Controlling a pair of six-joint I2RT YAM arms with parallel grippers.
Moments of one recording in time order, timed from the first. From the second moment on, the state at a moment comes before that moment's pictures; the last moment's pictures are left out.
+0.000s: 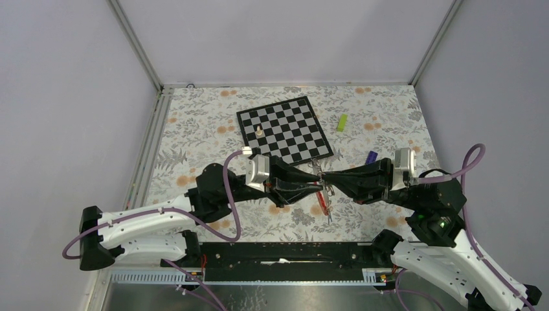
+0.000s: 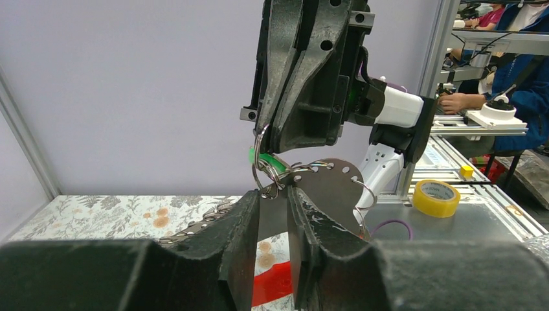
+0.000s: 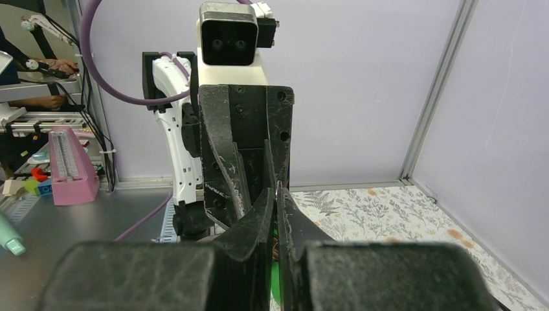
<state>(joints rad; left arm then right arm) -1.22 1.03 0.88 0.54 0.32 -0.11 0.81 0.53 0.87 0.09 -0.54 0.14</state>
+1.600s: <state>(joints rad) -1.25 1.04 1.09 0.00 0.13 0.28 0.81 0.61 0.97 -0.20 -0.40 0.18</state>
